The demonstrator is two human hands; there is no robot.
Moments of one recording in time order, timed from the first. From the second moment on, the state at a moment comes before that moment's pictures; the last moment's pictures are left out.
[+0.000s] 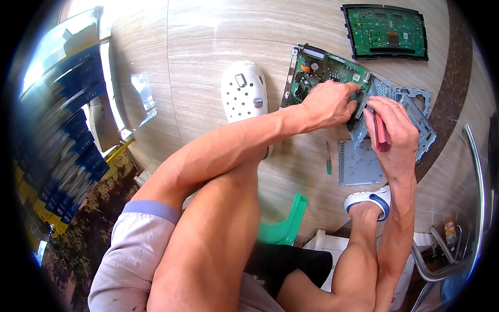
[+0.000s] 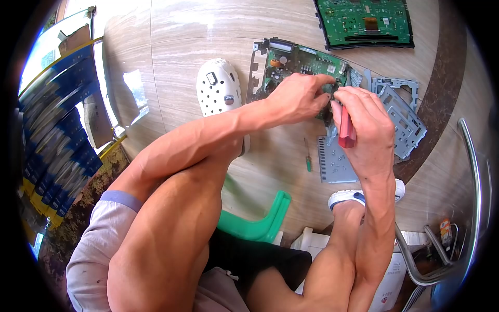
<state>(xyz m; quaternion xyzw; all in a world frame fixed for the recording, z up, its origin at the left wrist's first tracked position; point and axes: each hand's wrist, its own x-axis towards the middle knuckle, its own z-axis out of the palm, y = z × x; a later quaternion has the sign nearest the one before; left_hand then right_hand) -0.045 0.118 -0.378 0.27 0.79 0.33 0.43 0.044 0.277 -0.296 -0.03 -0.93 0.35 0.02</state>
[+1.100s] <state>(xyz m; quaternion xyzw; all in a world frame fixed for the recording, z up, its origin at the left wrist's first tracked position) -0.042 0.115 -0.382 0.29 0.79 0.33 0.42 0.043 0.282 -0.291 0.02 -0.93 0.36 -0.01</state>
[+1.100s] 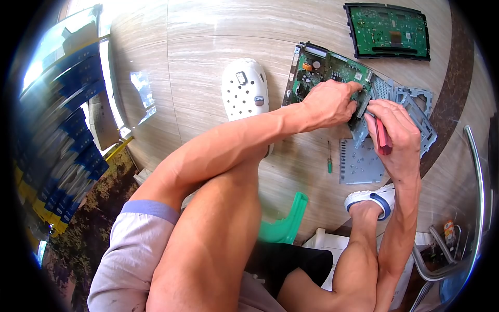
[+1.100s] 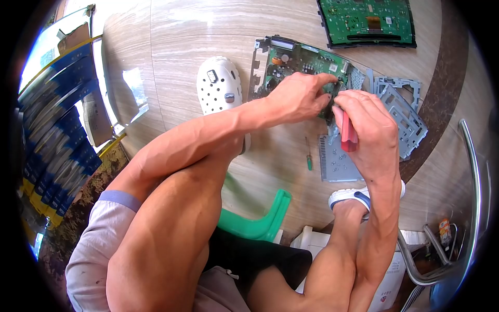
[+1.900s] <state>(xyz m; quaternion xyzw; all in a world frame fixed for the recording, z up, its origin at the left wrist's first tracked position) -0.045 0.115 -0.375 0.35 0.81 0.30 0.36 0.042 0.281 -0.296 0.02 -0.93 0.36 -0.01</state>
